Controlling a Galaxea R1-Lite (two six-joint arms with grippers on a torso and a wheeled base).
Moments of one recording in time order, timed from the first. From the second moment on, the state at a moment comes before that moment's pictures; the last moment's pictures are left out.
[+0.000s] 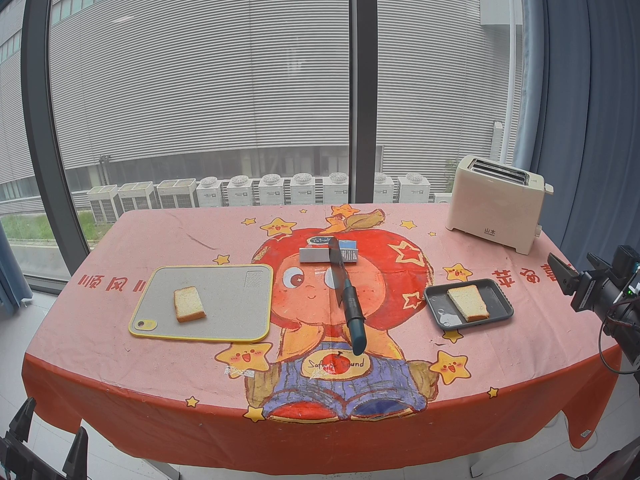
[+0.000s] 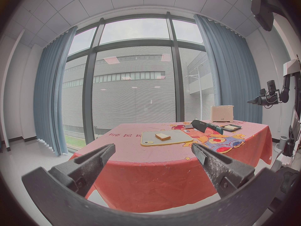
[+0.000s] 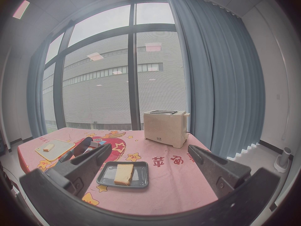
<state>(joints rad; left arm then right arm) -0.01 0.02 -0.02 0.00 -0.04 0.02 0.07 1.39 -0.21 -1.07 -0.06 0.08</state>
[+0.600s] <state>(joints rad) -0.01 0.02 -0.02 0.00 -0.03 0.02 0.08 1.28 -0.12 -1.06 -0.06 0.06</state>
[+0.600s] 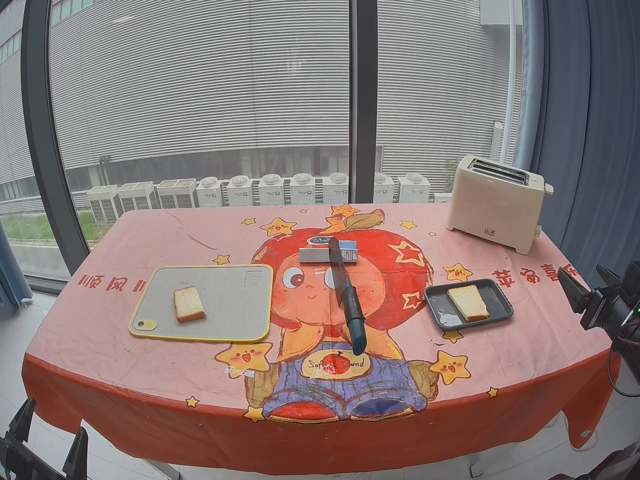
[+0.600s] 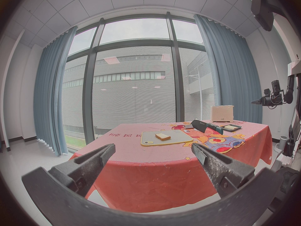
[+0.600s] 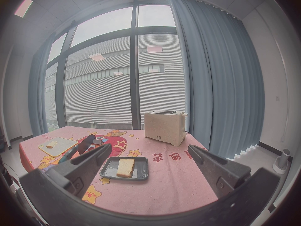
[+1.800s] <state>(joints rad) -0.01 0.02 -0.02 0.00 -0.03 0.02 0.09 0.95 -0.02 -0.79 -0.05 0.02</state>
